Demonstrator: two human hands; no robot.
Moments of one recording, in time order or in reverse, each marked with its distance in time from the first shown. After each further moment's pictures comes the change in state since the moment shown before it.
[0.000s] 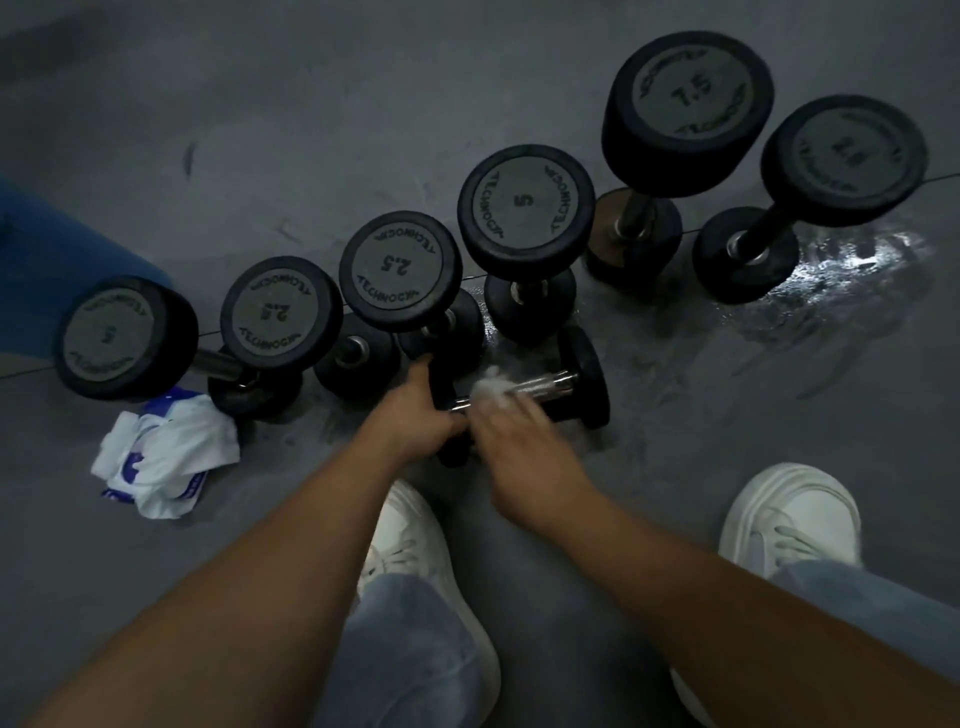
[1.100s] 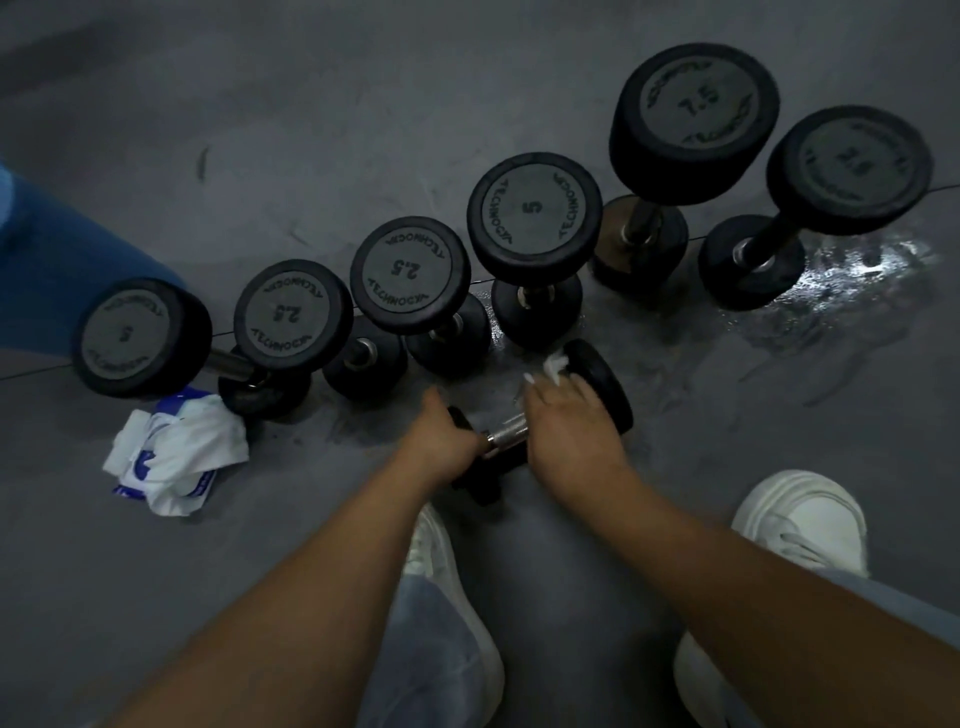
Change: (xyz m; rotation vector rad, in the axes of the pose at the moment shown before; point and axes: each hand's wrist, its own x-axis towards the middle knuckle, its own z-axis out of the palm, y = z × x) left_hand -0.016 0.012 0.024 -0.121 -0.056 -0.147; right_hand 0.004 0.031 -0.005 -0.060 -0.032 0.203
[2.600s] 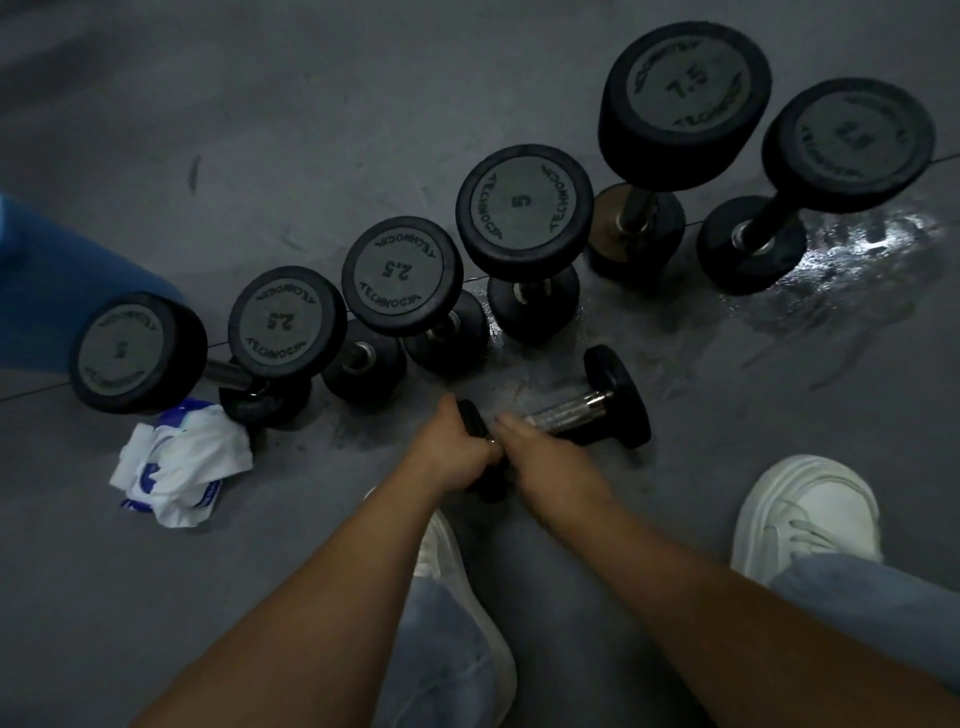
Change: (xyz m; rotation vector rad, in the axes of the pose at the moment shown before) left_hand 0.012 -0.015 0.014 -0.047 -0.013 0.079; right_hand -0.023 -0.018 0.015 0.468 -0.123 -0.017
